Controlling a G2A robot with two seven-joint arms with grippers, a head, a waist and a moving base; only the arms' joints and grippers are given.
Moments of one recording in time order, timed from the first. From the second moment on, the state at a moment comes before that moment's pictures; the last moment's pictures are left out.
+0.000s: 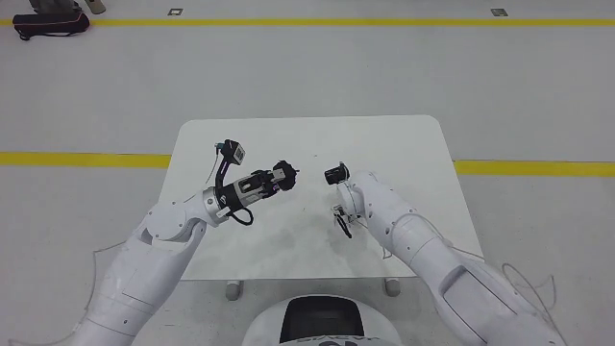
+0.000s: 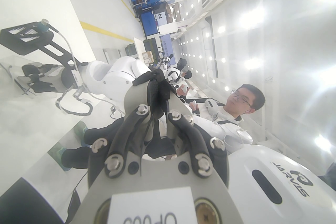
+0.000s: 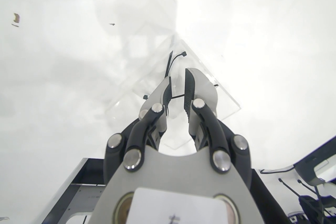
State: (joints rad) left arm 1.43 -1.04 -1.22 -1.62 -0.49 -0.27 -0.81; right arm -0.91 -1.53 0.70 -0.78 -1.08 0.25 1.08
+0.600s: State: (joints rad) left arm 1.43 -1.04 -1.22 -1.62 -0.49 -0.27 -0.81; right arm -0.88 -1.56 0.69 -0.72 -1.08 0.23 1.06
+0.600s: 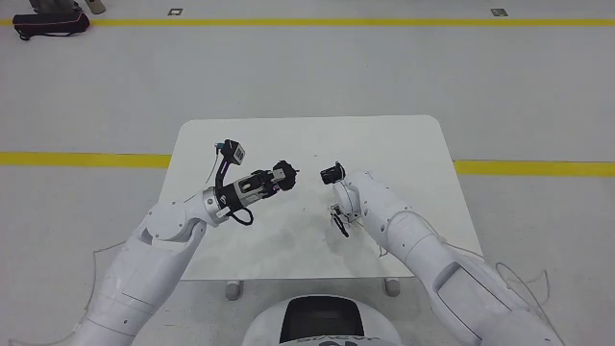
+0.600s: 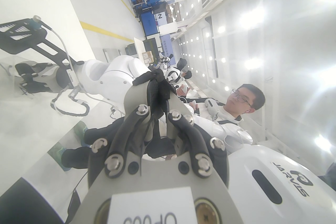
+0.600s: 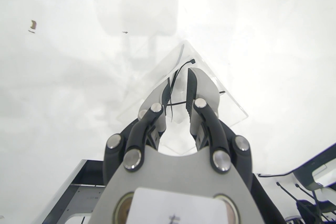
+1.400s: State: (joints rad) left arm 1.43 -1.04 -1.22 -1.62 -0.49 -0.27 -0.81; right arm -0.86 -1.59 0.70 -0.69 -1.09 0.24 1.05
